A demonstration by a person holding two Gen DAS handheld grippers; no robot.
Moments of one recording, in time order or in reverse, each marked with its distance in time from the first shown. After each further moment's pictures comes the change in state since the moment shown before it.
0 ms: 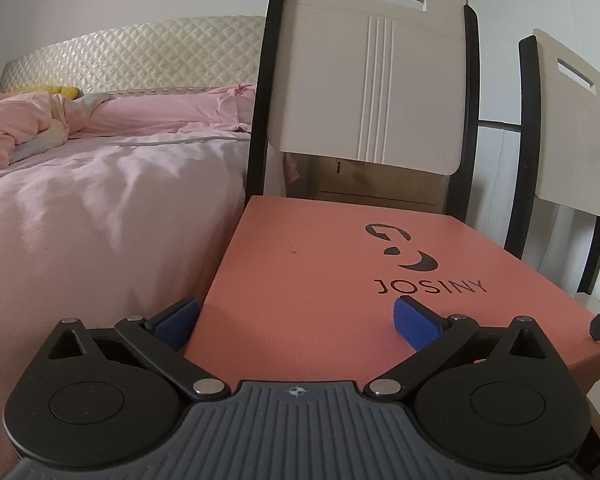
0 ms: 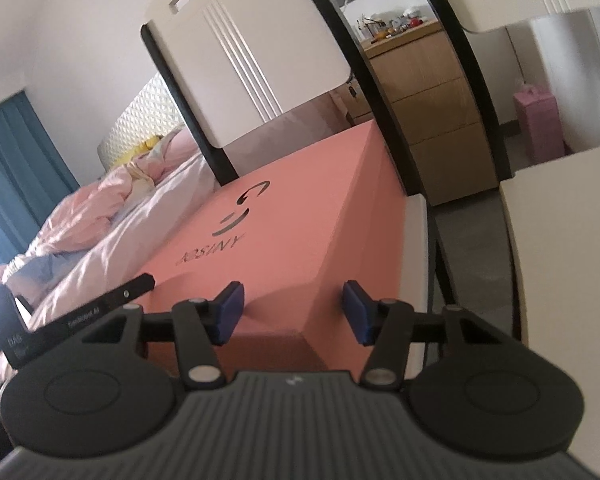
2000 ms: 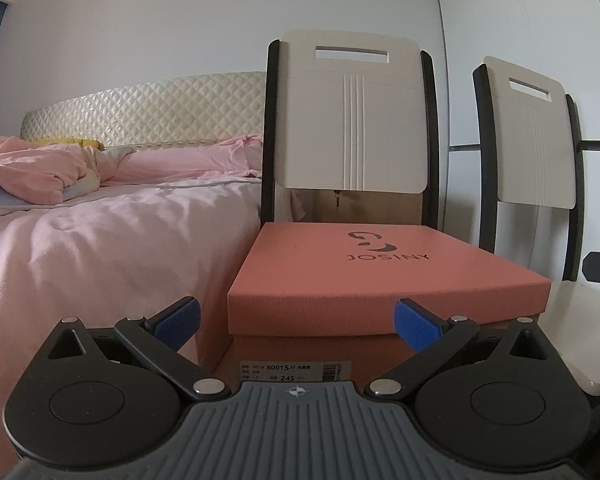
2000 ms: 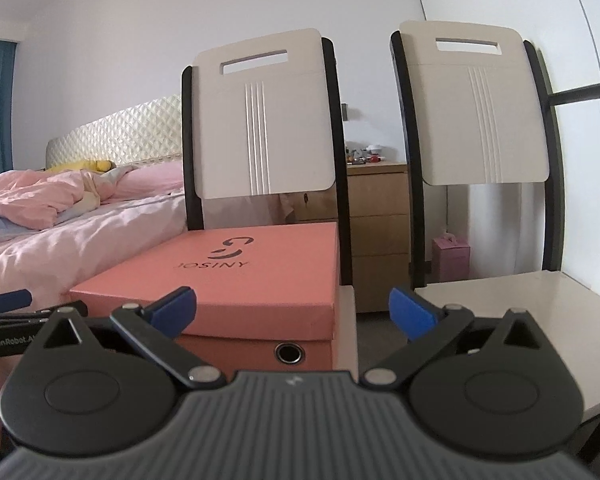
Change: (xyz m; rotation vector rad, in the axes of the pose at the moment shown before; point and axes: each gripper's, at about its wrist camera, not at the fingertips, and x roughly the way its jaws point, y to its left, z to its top) left arm -0.122 -0.014 -0.053 0.067 -0.155 0.046; right arm -0.080 0.105 -0.081 -0.318 -0.325 -0.327
